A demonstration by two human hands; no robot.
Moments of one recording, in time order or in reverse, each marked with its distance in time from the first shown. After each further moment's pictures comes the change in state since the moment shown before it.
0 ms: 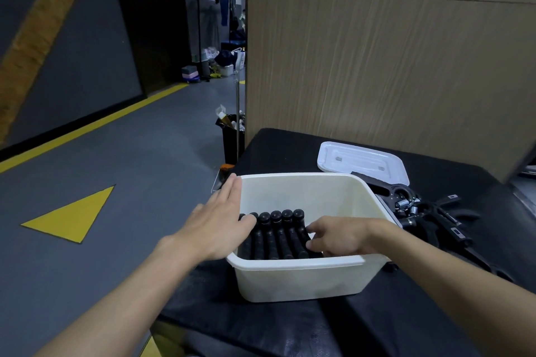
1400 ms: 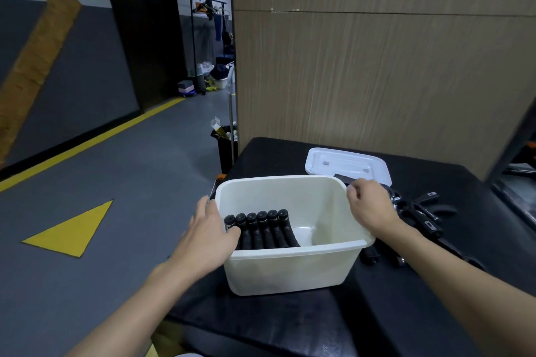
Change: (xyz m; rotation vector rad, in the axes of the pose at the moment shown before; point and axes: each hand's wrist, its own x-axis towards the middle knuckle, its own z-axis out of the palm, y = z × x) left_hand -0.026 0.012 0.017 -0.277 0.162 -0.201; right_hand -0.025 0.064 -0.032 -0.034 1.063 0.043
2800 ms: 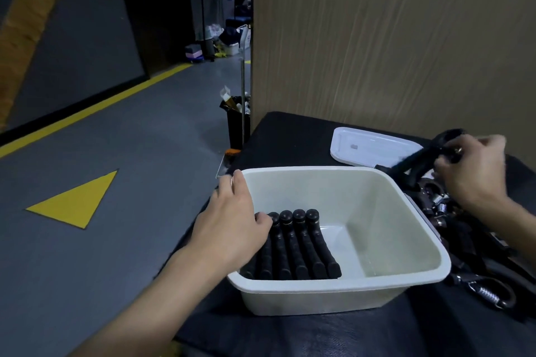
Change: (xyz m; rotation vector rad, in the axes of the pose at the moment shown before) left_hand 0.044 0.007 0.012 0.212 0.089 0.103; right_hand 0.077 0.050 -0.020 -0.040 0.324 0.108
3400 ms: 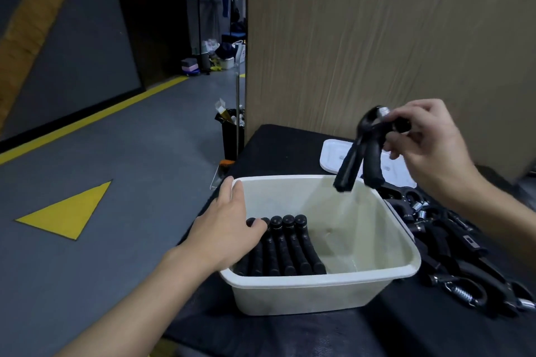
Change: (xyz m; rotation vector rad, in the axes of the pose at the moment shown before) left_hand 0.001 -0.006 -0.002 -0.055 -0.084 0.077; right_hand -0.025 -0.094 -0.058 0.514 -0.151 -0.446
